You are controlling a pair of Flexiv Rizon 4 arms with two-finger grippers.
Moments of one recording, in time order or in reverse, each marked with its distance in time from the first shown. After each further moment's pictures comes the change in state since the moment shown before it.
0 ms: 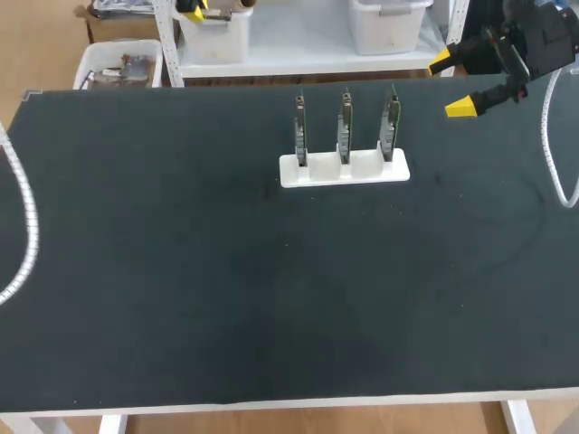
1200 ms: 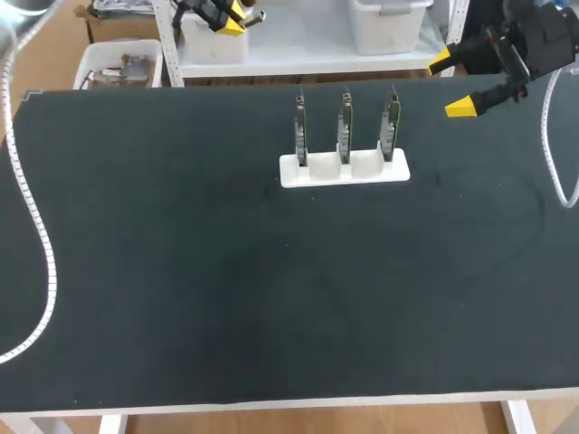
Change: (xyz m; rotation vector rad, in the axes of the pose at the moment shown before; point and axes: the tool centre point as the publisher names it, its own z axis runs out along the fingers) left arm -0.057 0.005 0.027 -0.084 -0.521 0.079; right arm 0.000 0.000 0.000 0.000 0.000 0.000
